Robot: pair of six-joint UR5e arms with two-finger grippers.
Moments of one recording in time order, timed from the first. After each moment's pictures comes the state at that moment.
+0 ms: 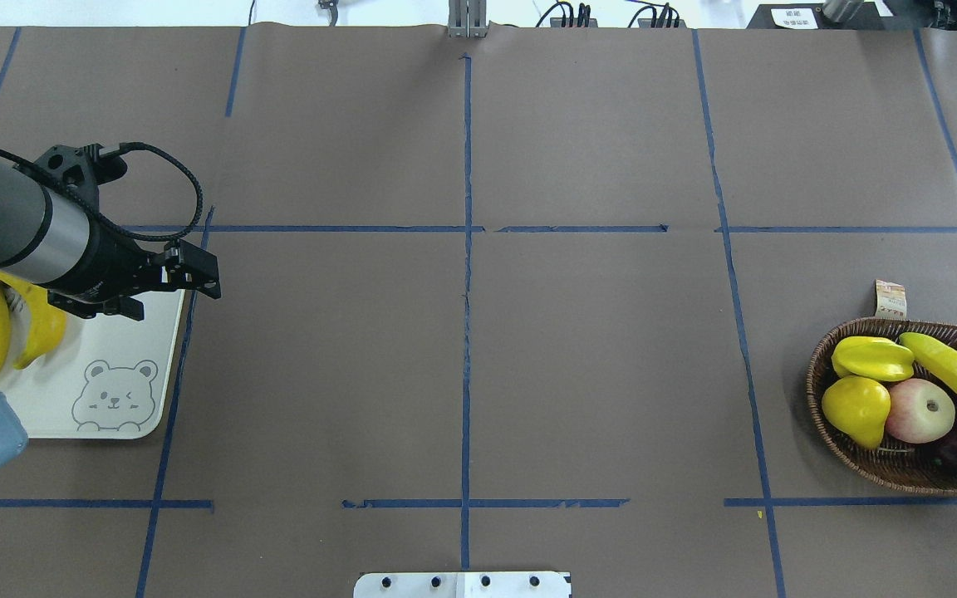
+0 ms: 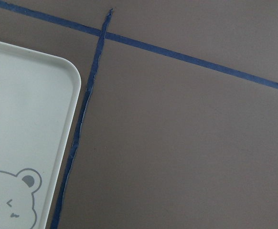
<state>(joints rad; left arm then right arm) -0.77 -1.76 -2.10 -1.69 -2.10 -1.31 0.92 -2.12 2.00 -0.80 2.09 0.57</state>
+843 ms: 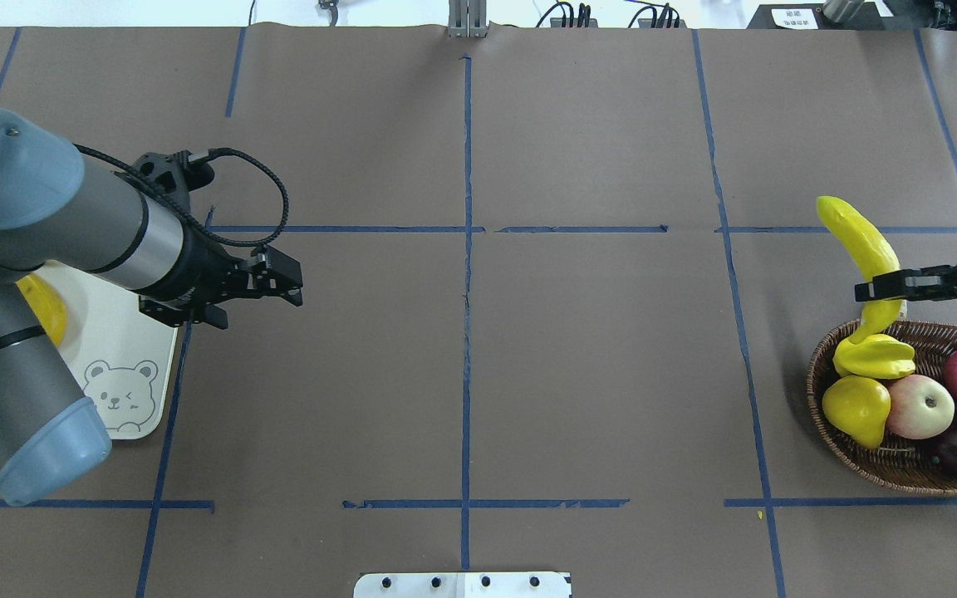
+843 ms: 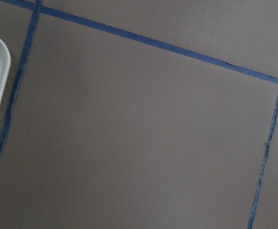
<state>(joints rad) -0.68 -1.93 -2.03 -1.69 -2.09 -1.41 0.97 -1.74 1.93 -0.78 2.17 1.00</state>
